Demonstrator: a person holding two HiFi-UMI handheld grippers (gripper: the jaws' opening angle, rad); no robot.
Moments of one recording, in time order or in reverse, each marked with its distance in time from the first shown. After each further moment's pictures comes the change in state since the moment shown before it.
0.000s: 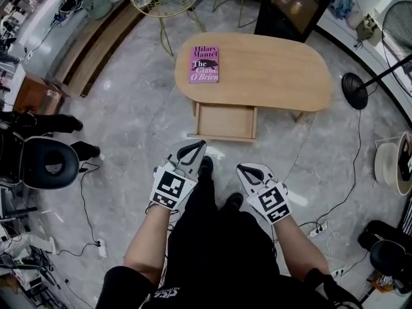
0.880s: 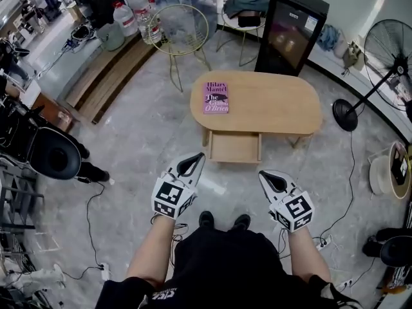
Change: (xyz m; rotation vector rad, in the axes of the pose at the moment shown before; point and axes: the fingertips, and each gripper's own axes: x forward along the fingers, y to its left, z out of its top) left arm -0.139 0.037 0.061 -0.082 -0.164 0.056; right arm -0.086 0.050 0.117 0.014 -0.221 -0.169
